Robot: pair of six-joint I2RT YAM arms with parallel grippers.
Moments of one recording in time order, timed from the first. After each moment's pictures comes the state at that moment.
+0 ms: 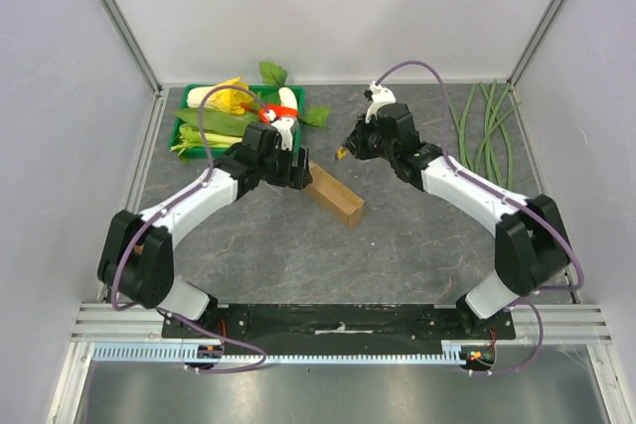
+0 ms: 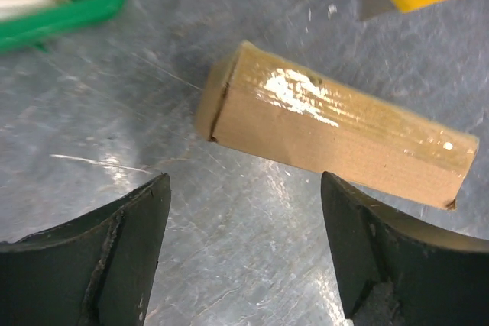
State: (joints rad) left arm -0.47 1.52 1.02 -0.28 0.21 -0.23; right arm 0.55 1.62 1.15 0.00 -0.08 0.38
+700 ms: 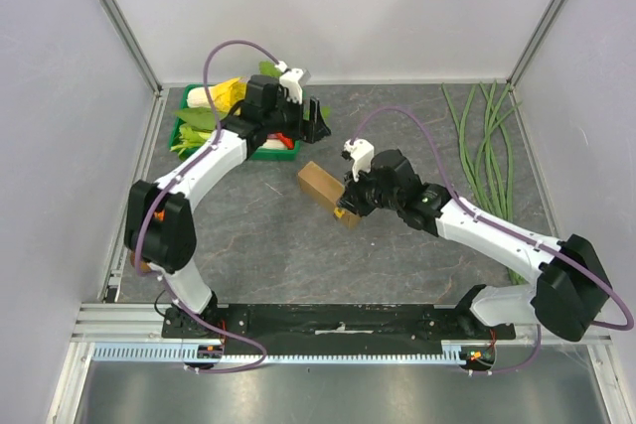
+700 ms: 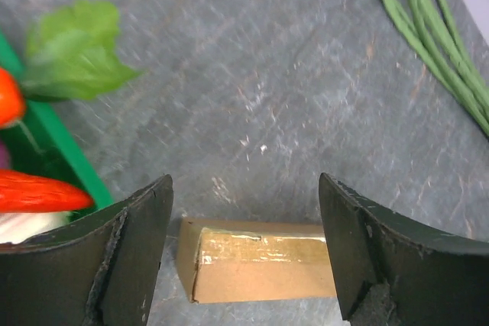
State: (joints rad) left arm -0.41 1.69 1.41 -0.22 0.37 -0.18; right arm 0.75 1.30 0.91 -0.17 -0.16 0.16
